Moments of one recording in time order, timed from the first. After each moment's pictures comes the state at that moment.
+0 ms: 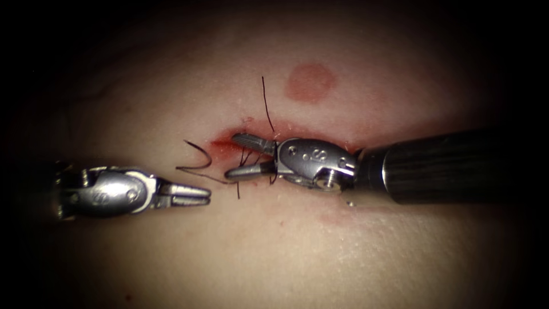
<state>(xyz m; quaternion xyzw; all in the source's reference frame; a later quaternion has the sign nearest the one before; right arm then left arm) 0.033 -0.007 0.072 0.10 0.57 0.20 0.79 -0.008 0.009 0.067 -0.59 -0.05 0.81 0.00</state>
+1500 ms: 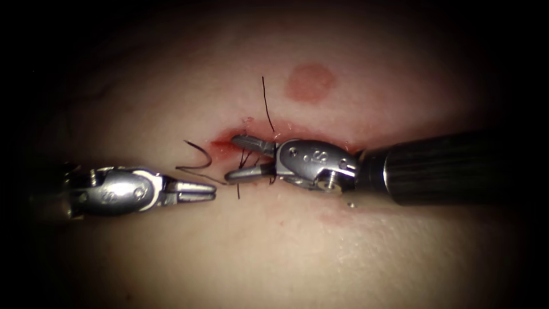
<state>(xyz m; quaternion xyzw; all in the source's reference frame) 0.033 -0.008 0.071 0.13 0.58 0.18 0.79 -0.008 0.009 0.069 -0.59 -0.05 0.80 0.00</state>
